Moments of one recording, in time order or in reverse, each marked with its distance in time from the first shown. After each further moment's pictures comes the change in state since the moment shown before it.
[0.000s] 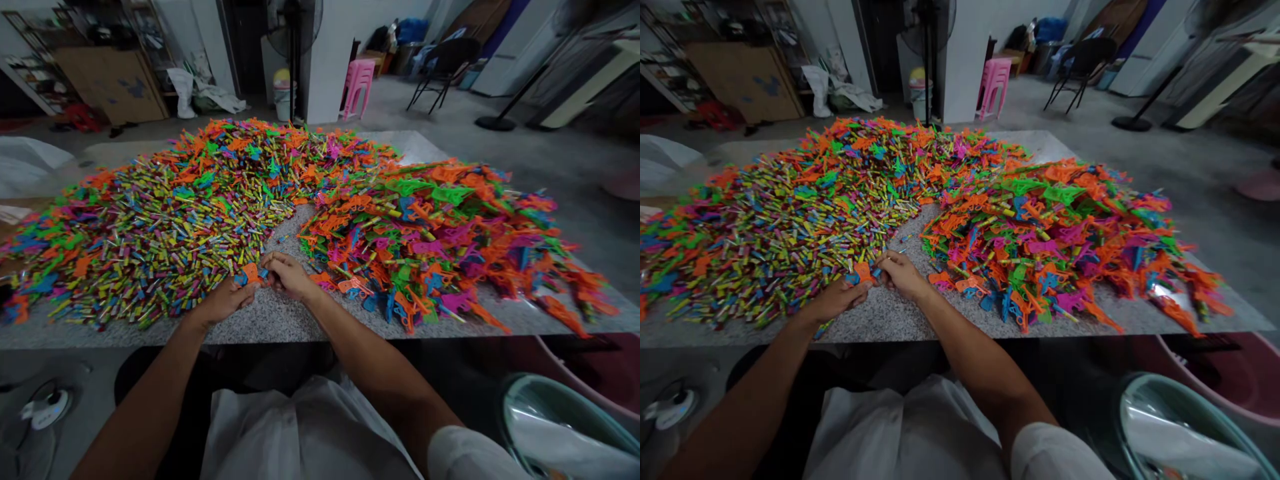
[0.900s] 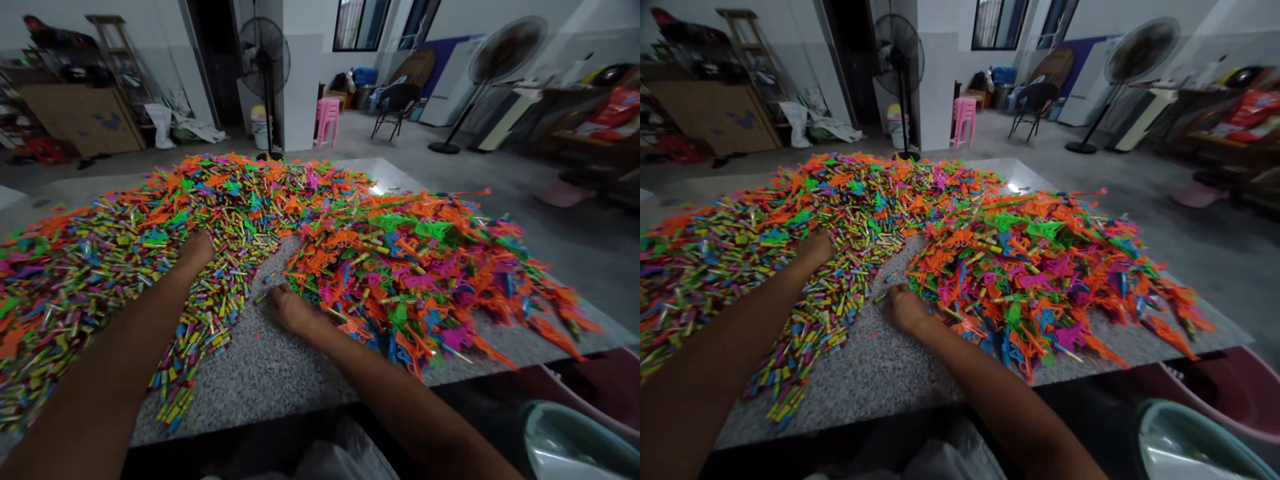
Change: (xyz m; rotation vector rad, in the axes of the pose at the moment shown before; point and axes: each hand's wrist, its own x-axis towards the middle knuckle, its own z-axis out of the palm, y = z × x) left_hand 0.248 0.022 -0.146 1.191 0.565 -0.265; right_hand 0.032 0.002 -0.061 -1.272 0.114 0.036
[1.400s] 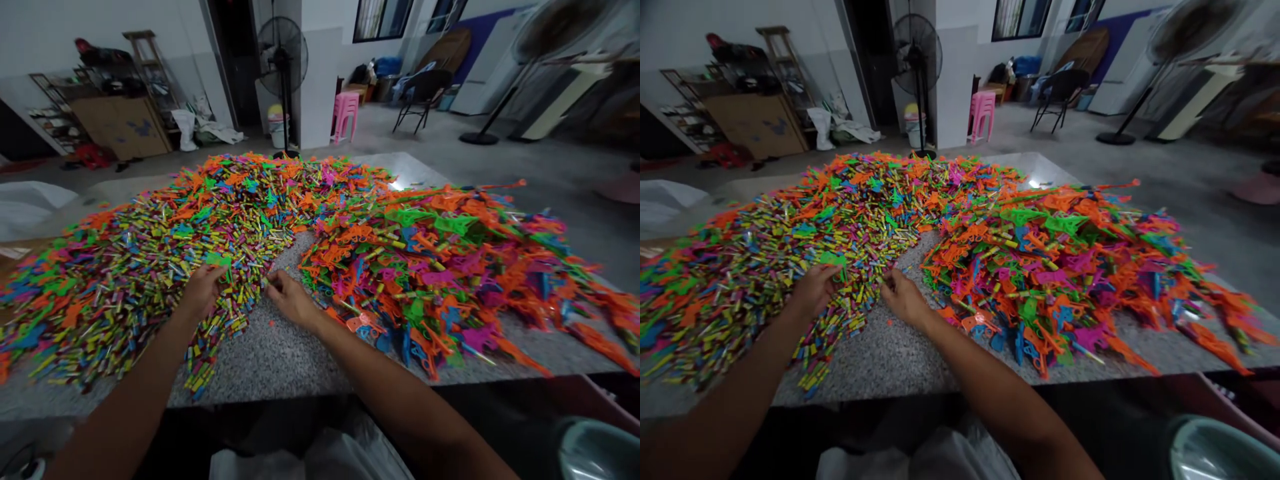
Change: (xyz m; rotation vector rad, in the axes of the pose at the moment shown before) left_hand -0.162 -0.021 -0.020 -1.593 -0.112 -0.192; right_hand 0.001 -0.041 -0.002 0.692 0.209 -0.152
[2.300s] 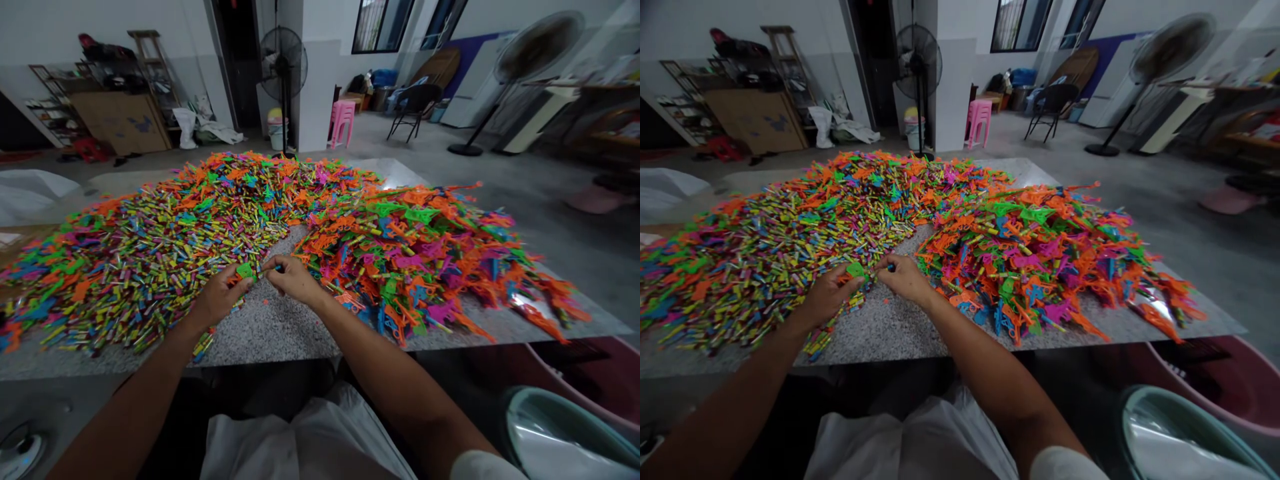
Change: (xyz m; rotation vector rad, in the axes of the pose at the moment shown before) left_hand -0.111 0.021 0.018 0.696 -0.325 0.392; right_hand -0.032 -0.054 -0.029 0.226 -0.093 0.053
